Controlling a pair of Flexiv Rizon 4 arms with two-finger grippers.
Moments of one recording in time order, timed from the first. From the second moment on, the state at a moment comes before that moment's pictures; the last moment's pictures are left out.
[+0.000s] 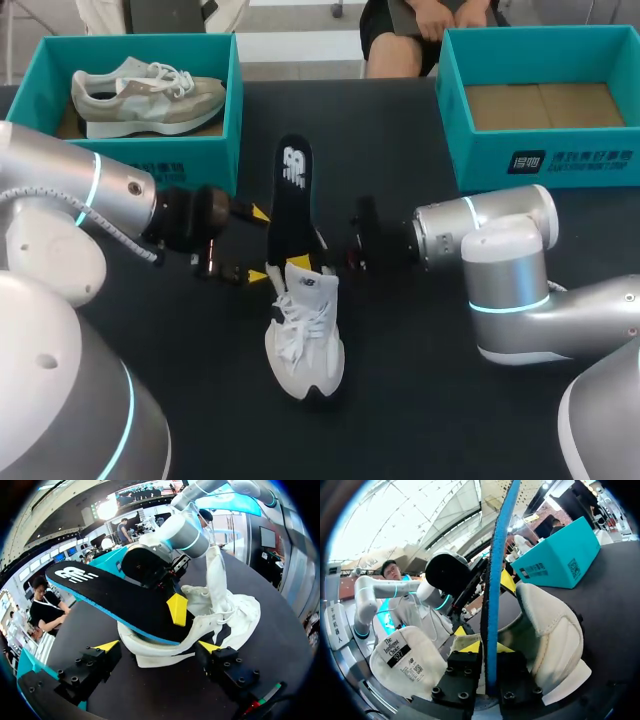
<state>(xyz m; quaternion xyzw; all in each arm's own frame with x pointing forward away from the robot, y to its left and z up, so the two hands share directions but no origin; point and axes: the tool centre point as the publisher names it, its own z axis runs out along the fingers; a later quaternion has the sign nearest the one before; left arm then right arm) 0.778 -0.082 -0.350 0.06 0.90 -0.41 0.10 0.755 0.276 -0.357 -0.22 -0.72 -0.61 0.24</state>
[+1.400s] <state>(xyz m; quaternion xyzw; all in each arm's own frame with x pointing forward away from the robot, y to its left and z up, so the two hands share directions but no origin) 0.778 -0.082 -0.350 0.06 0.90 -0.41 0.10 0.761 0.267 -0.346 -0.23 -0.76 -0.54 0.28</state>
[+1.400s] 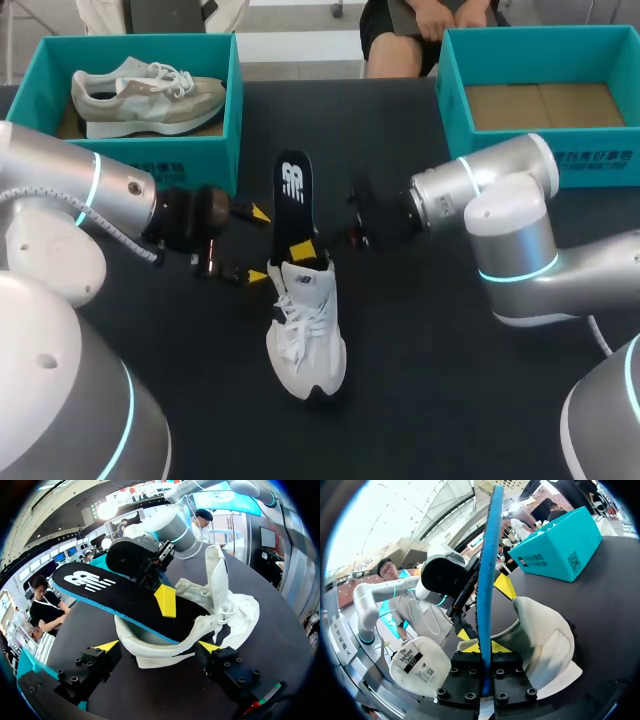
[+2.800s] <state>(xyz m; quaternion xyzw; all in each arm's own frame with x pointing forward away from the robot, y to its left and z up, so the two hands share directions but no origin) 0.778 -0.082 -0.350 0.06 0.90 -0.41 0.10 0.751 0.264 -0.359 -0.24 -0.76 -0.52 0.31</state>
